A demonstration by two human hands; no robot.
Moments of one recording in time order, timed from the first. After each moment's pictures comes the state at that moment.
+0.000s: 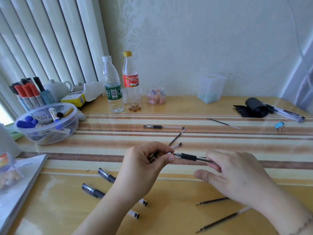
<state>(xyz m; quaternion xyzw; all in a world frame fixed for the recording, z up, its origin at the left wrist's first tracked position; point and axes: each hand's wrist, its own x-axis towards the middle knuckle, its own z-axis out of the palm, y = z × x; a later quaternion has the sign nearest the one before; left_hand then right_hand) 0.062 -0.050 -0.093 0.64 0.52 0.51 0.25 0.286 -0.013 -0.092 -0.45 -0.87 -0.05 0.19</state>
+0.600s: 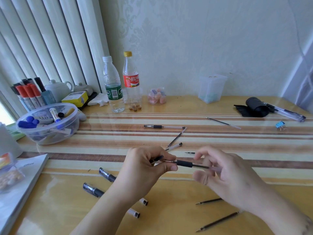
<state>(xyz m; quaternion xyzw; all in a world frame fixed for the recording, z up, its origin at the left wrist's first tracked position) 0.061 -0.051 -0.092 0.66 0.56 0.44 0.25 0.279 -0.024 -0.094 -0.44 -0.84 0.17 0.28</state>
